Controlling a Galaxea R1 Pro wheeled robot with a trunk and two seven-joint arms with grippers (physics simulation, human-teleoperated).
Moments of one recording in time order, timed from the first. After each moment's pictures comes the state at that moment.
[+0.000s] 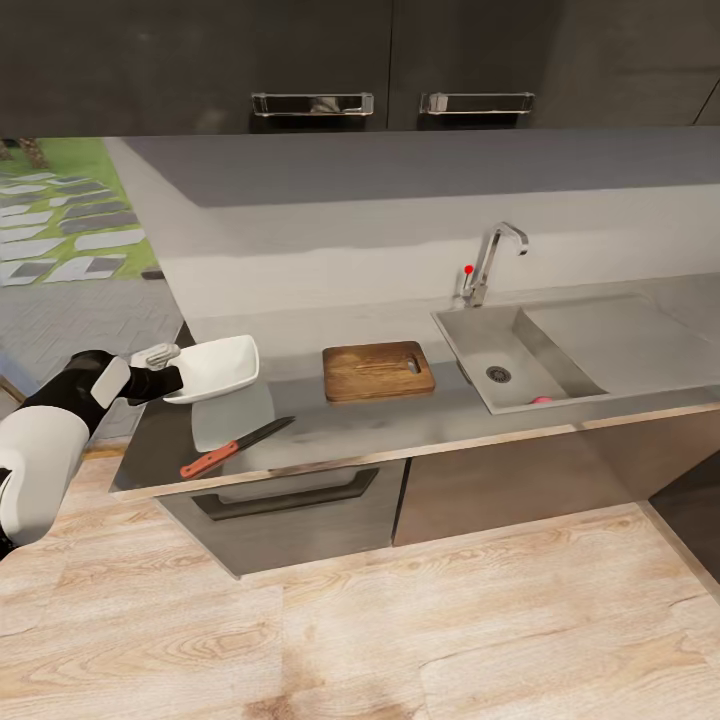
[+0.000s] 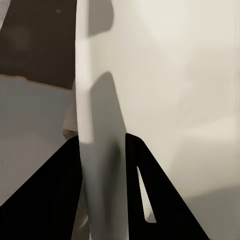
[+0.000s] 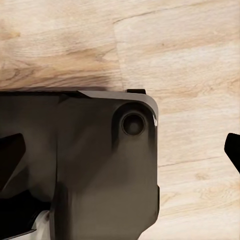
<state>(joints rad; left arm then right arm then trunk) -1.38 0.31 0.09 -0.31 0.25 0.69 -0.06 0.00 -0.03 0.27 -0.33 -0.25 -0.38 -0.03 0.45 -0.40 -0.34</state>
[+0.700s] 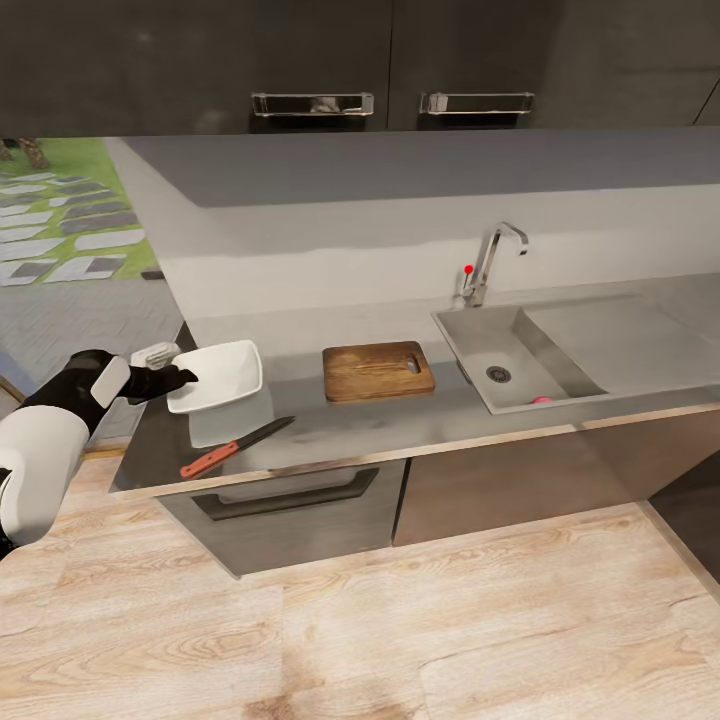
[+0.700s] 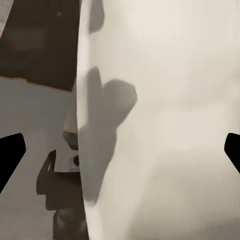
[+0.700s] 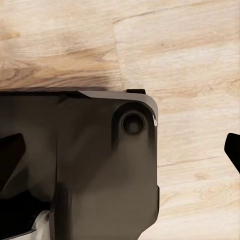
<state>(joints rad) -1.38 0.31 0.09 -0.31 0.25 0.69 -0.06 0.00 -0.03 0.27 -0.33 -0.25 -0.38 -0.03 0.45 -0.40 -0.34</state>
